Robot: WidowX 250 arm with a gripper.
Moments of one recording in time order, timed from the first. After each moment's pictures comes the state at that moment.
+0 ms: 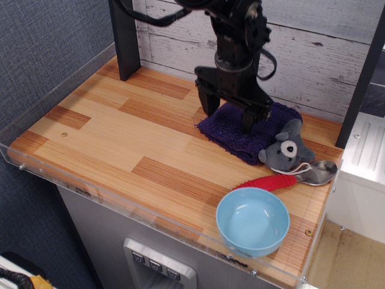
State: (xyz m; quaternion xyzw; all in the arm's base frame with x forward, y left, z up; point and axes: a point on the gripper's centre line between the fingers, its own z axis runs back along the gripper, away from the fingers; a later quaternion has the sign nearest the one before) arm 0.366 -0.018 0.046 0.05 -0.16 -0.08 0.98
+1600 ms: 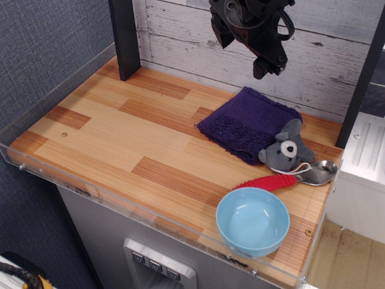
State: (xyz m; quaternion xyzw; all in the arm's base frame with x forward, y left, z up) arm 0.373 -0.030 0.129 0.15 -0.33 -0.19 0.91
